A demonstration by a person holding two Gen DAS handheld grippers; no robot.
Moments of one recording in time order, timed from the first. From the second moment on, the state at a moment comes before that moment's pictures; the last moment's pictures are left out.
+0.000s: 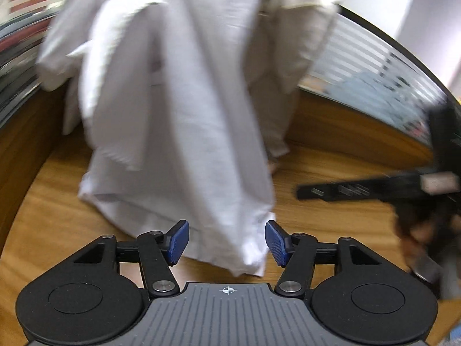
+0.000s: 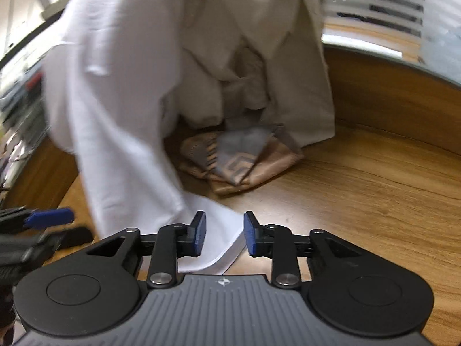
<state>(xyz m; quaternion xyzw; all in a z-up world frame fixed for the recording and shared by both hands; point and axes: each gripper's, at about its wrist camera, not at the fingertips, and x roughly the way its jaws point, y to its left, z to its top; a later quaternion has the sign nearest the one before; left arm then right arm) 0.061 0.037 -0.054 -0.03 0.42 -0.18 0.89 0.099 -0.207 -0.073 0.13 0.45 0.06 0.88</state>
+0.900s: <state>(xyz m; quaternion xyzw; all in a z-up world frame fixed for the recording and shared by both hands) 0.147 0.115 -0.113 -0.01 0.47 0.04 0.88 0.213 -0.186 -0.151 0.07 0.49 0.11 0.86</state>
